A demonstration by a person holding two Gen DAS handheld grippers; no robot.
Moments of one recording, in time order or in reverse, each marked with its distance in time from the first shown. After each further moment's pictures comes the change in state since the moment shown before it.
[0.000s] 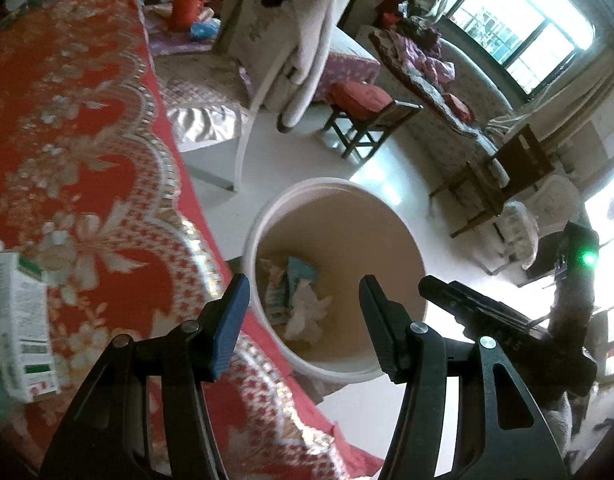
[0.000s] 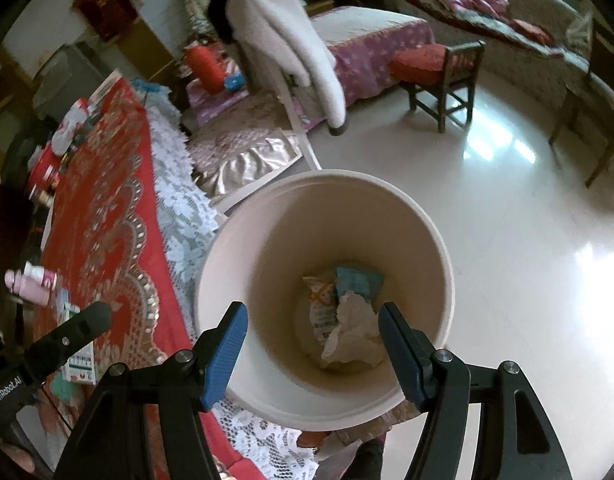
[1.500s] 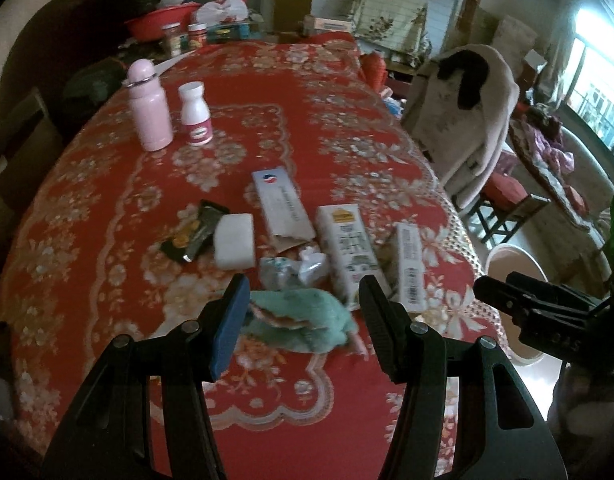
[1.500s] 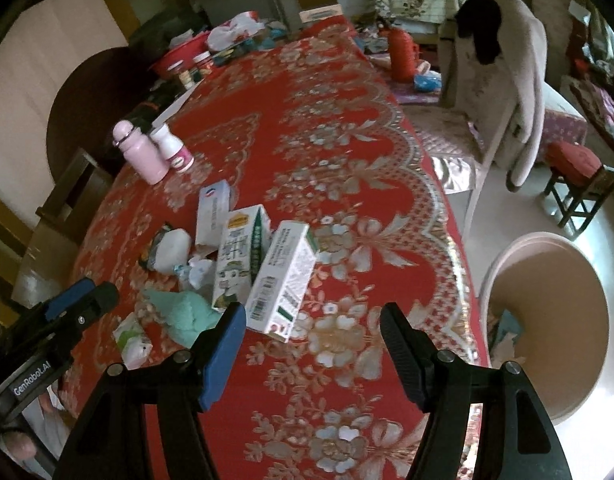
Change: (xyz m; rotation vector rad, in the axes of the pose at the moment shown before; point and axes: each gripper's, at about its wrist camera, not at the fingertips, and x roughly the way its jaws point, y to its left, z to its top) left arm -0.193 0.198 -0.115 -0.231 -0.282 0.458; right arm 0.004 0.280 -0.086 -0.480 0.028 0.215
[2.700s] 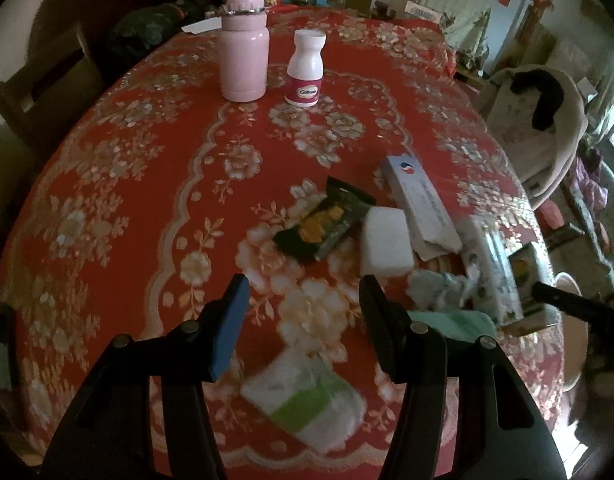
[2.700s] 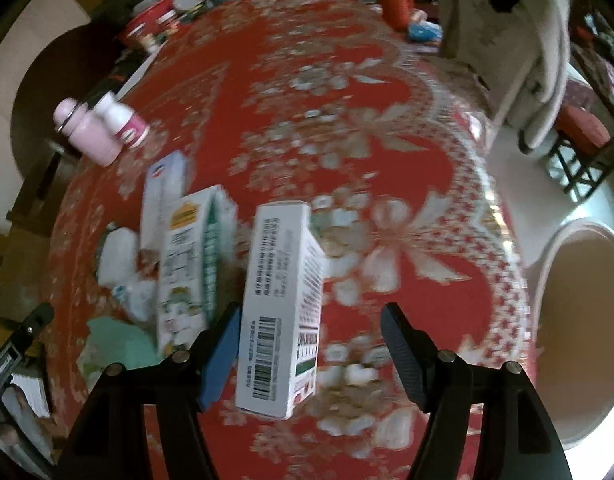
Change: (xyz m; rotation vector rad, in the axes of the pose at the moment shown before) left arm 0.064 0.132 0.008 -0.148 0.094 0.081; right arm 0.097 -0.025 0.031 0.091 0.164 -0.064
